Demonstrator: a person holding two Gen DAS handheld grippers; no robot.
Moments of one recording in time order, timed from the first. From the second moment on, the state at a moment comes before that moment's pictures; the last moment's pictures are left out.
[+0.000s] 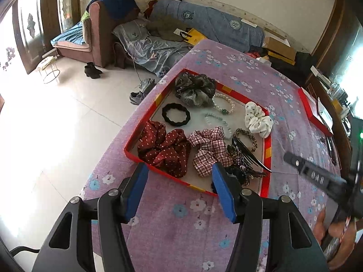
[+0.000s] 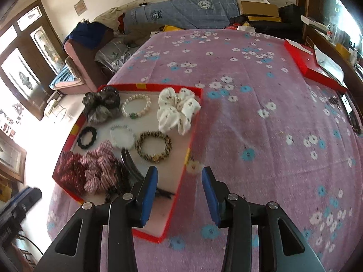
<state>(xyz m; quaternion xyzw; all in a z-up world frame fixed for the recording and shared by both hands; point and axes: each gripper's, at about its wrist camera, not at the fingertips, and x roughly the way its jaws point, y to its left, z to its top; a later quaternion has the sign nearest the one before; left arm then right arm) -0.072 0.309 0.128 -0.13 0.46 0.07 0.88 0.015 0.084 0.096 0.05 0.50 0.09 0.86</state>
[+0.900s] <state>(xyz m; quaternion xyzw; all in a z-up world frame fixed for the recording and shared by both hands) -0.177 0.252 0.250 -0.02 0.21 0.33 0.92 -0.049 0.021 0.127 0.03 0.46 0.18 0.87</state>
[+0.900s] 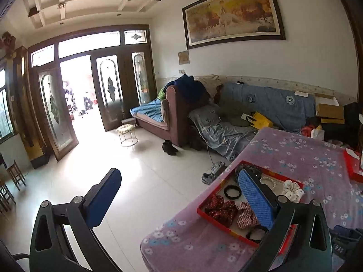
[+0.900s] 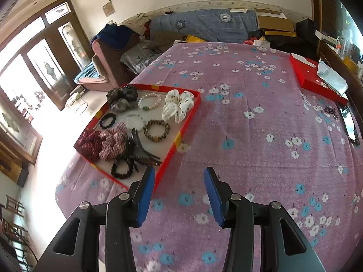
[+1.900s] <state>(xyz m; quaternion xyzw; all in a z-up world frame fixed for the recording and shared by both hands) -0.170 0.176 0.150 -0.02 0.42 0.25 0.87 -0.099 -0.004 0.103 -0.04 0.47 0.20 0.86</state>
